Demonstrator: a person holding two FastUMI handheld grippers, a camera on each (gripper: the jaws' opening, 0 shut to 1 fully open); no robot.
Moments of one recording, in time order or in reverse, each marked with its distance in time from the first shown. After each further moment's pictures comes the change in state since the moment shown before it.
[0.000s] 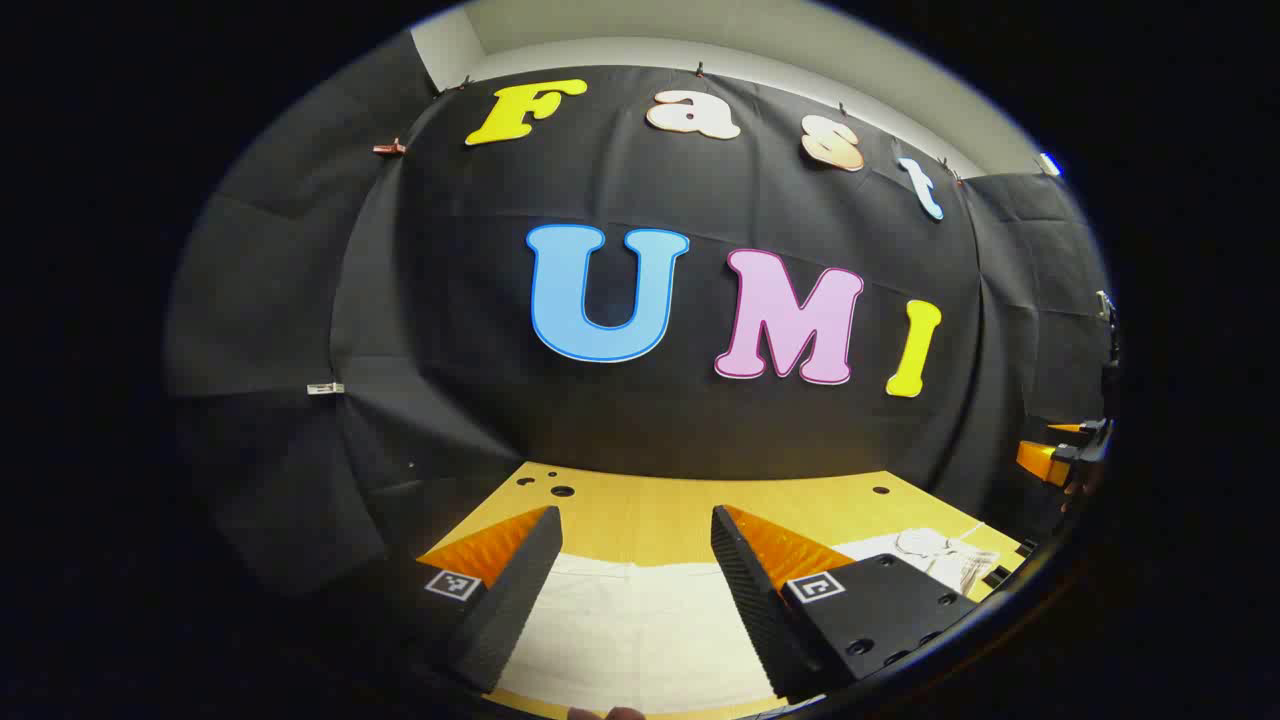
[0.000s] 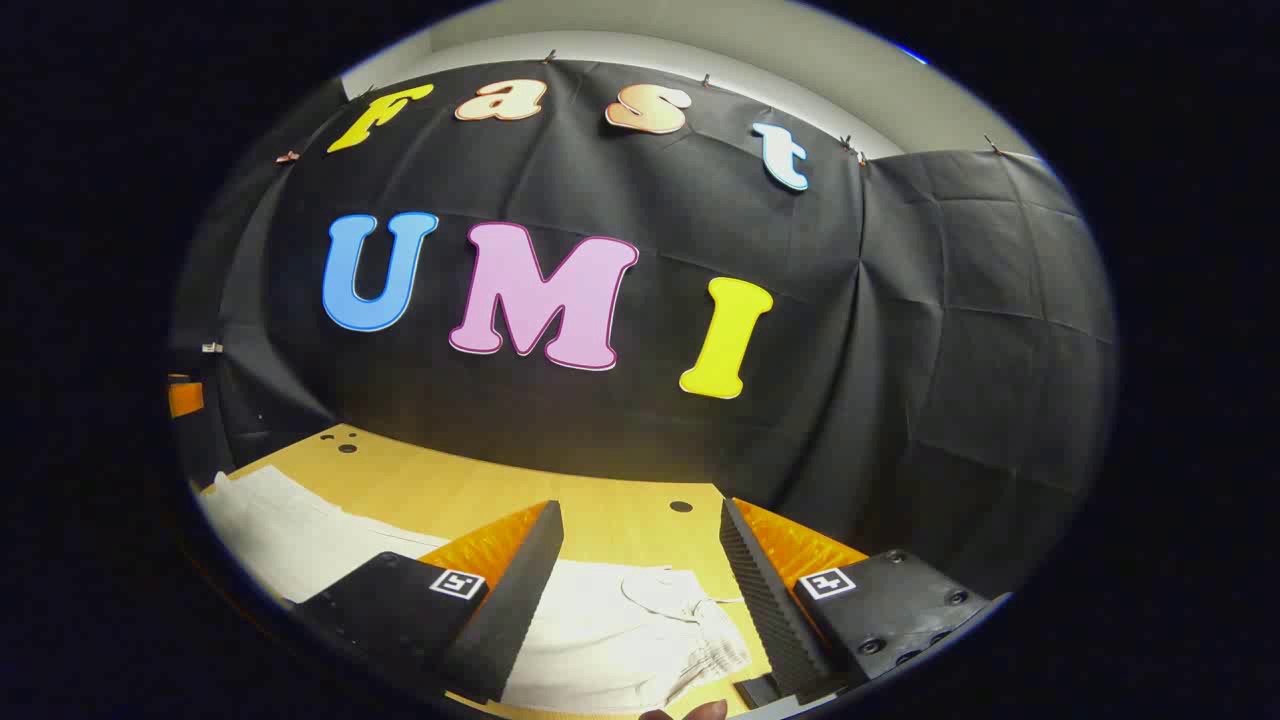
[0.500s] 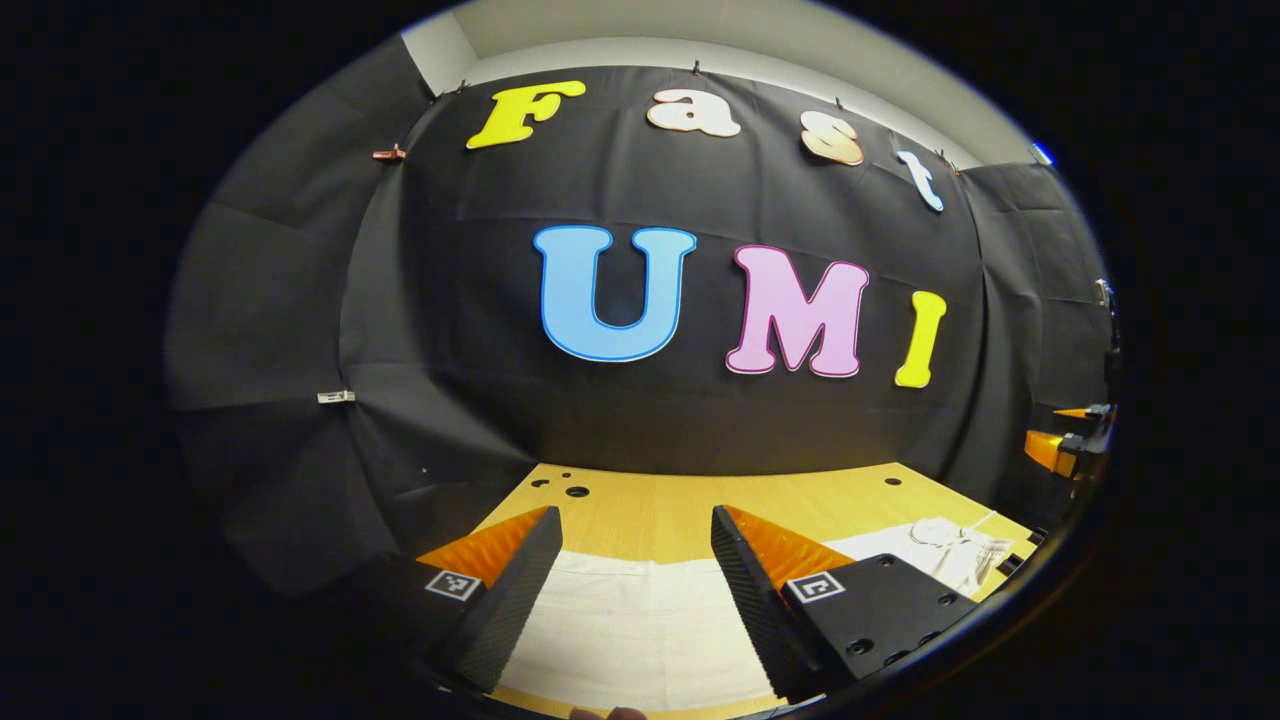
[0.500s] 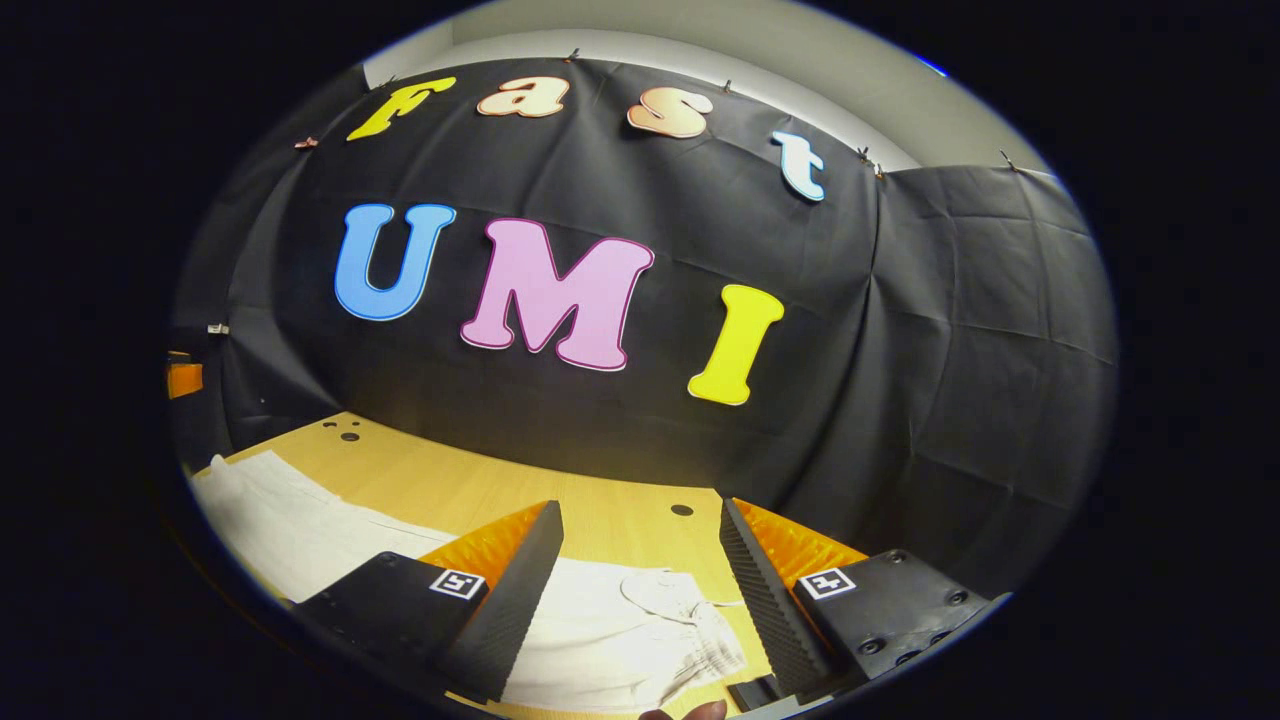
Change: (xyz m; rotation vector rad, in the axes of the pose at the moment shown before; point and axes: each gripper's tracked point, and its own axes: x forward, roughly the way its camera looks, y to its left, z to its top) left arm -0.005 0.016 -0.001 0.030 0.005 0.013; right arm -0.005 0.011 0.002 -0.051 -0.010 0.016
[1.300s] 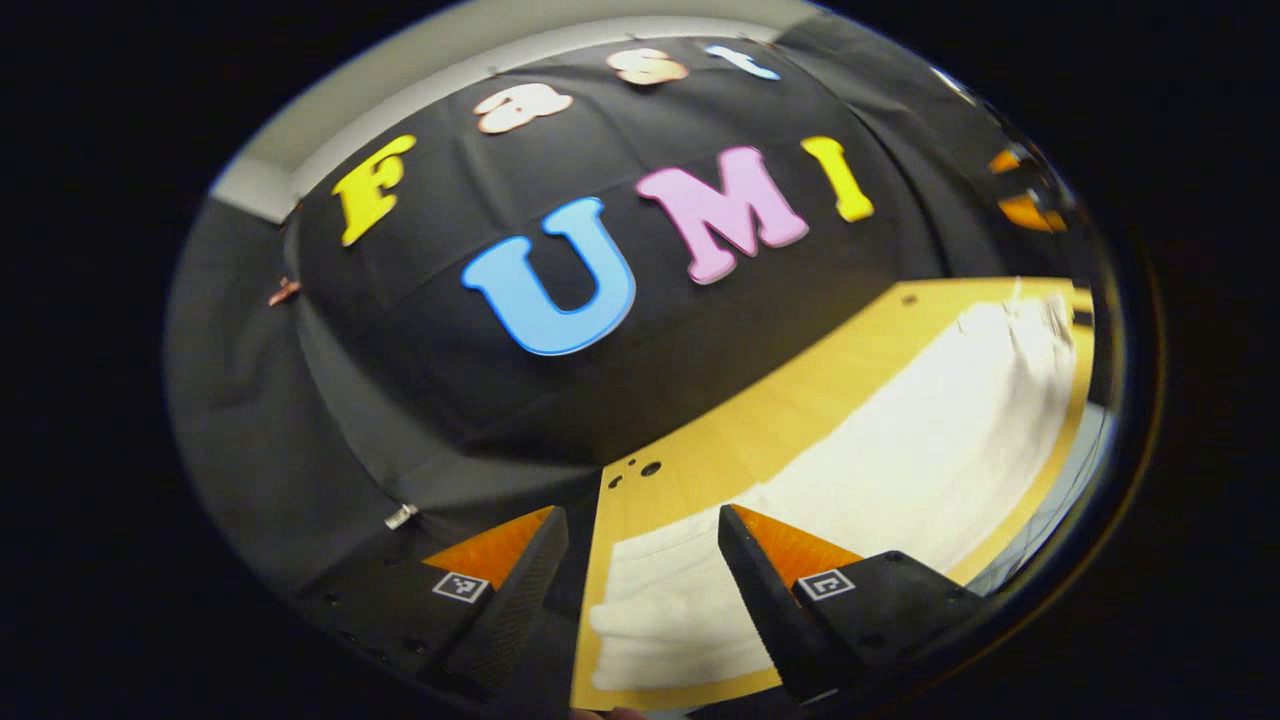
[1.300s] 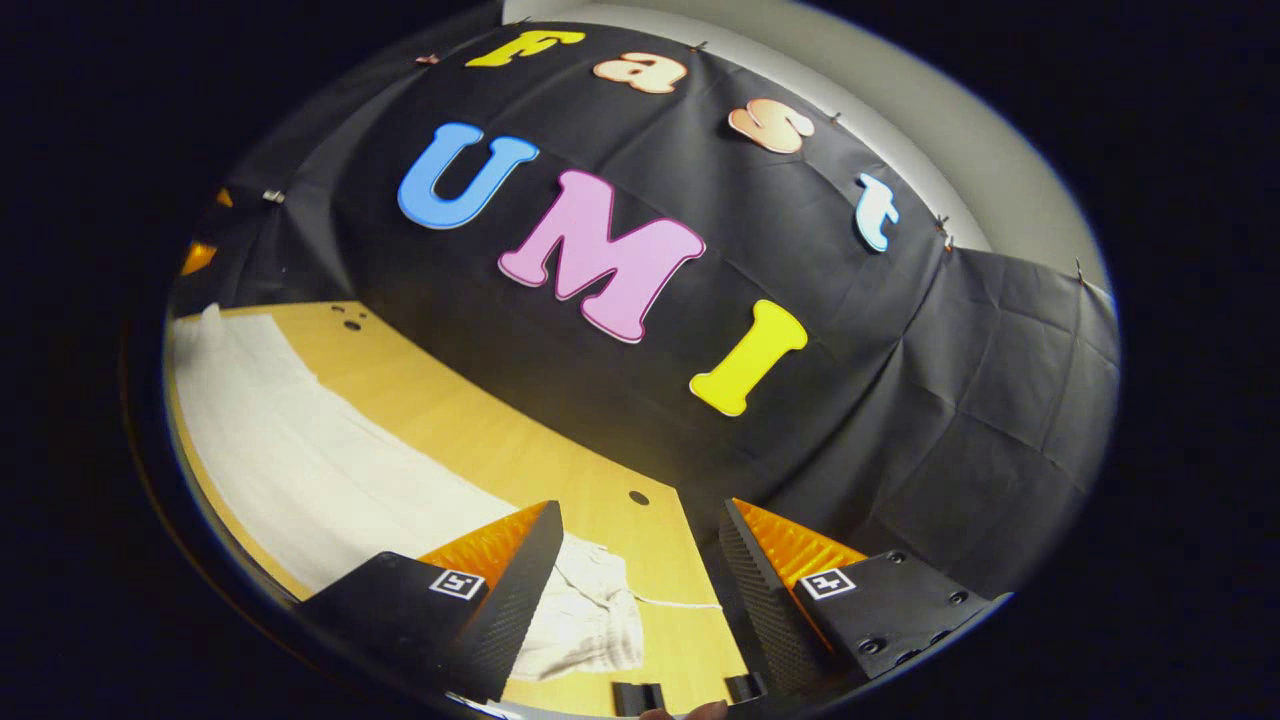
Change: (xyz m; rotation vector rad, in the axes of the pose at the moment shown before) left arm -0.014 0.067 -0.060 0.769 0.117 -0.046; right arm -0.011 -0.028 -0.043 -0.392 0.048 0.048
